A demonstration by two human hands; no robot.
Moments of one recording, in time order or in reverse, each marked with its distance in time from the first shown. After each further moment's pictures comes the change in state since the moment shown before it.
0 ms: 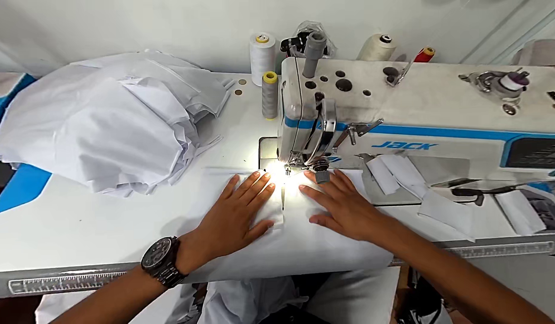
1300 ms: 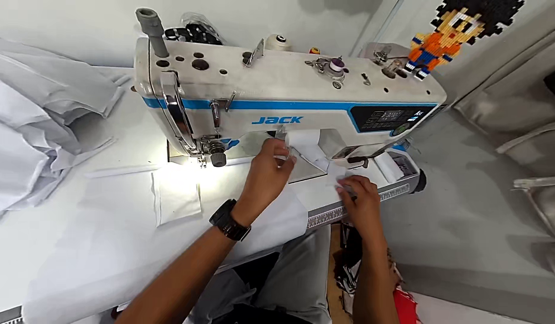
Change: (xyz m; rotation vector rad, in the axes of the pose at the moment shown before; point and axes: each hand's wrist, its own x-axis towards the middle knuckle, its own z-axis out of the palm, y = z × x) left_hand 0.158 0.174 -0.015 -1.072 0.103 -0.312; right_hand -0.206 0.033 -0.032 -0.162 0.472 0.838
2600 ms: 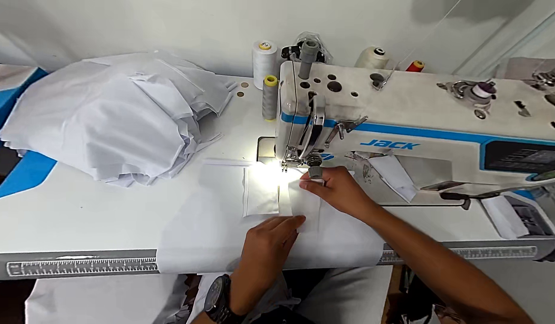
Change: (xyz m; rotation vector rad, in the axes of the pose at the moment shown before) left_hand -0.121 -0.085 -0.069 0.557 0.425 0.330; right_hand 0.117 -0.200 0.085 0.709 -0.549 -0.469
